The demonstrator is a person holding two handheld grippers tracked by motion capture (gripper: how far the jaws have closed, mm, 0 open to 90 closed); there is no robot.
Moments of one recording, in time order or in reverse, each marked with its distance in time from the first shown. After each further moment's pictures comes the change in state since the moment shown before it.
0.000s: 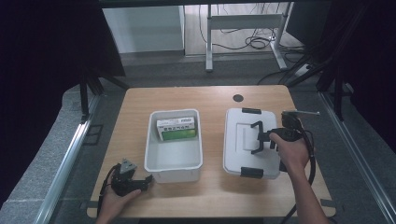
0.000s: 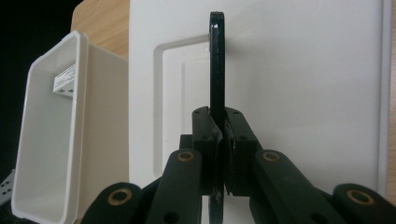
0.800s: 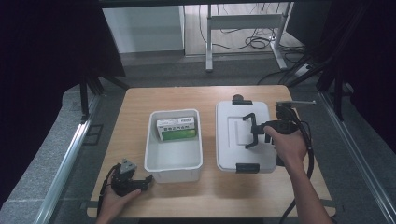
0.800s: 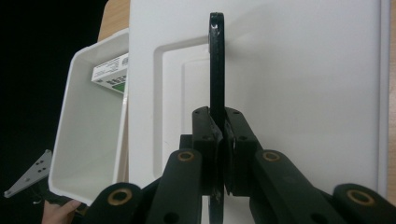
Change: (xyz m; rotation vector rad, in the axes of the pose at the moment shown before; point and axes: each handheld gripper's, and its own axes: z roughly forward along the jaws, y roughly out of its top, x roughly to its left) left arm 0.000 0.000 0.000 0.001 0.001 0.003; right arm 0.042 0.007 -0.018 0.003 0.042 -0.102
